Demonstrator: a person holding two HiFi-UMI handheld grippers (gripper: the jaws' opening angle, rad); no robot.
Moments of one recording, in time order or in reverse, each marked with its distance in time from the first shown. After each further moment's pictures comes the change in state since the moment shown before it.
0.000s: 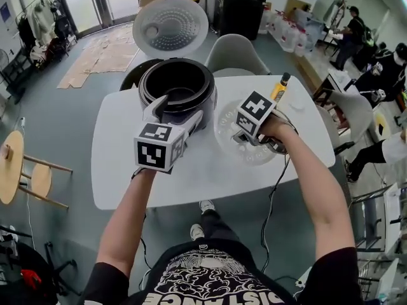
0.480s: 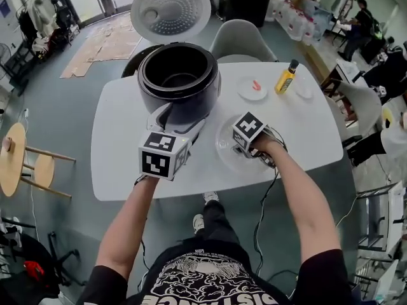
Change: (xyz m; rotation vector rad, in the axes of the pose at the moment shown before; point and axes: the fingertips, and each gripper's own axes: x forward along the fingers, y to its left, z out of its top) left arm -0.032 -0.020 -0.046 -0.020 0.102 -0.016; right arm 0.084 0.041 -0.055 0.095 0.080 0.023
